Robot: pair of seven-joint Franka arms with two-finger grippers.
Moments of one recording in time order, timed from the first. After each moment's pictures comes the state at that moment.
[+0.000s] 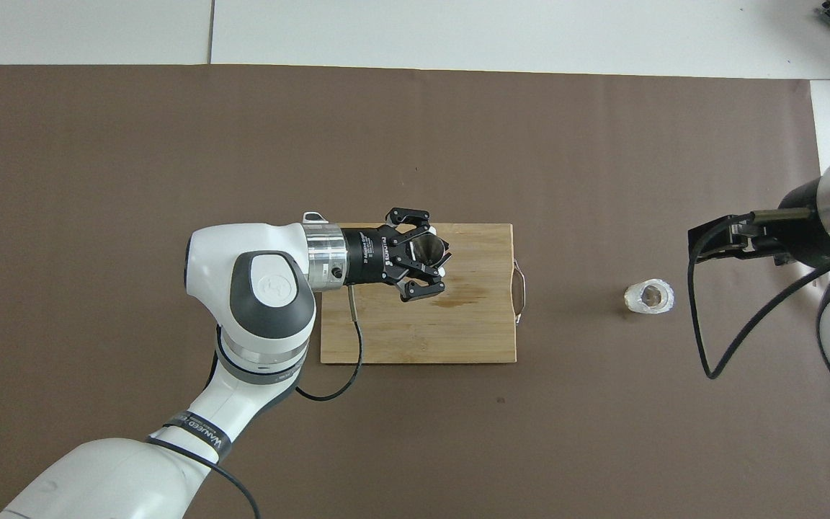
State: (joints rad) left arm -0.56 0.31 -0.01 -1.95 -1.60 2.32 -1.16; right arm -0.01 -0.02 0.11 -1.59 -0.01 1.52 0.15
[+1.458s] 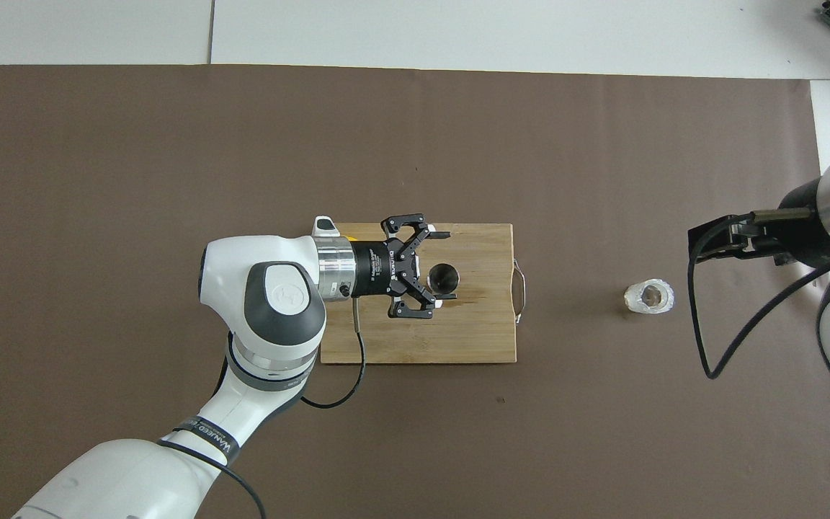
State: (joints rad) left arm -0.57 0.31 0.01 -1.96 -1.54 2.28 -0.96; right arm -0.01 -0.02 0.11 -1.59 -0.01 1.52 0.15
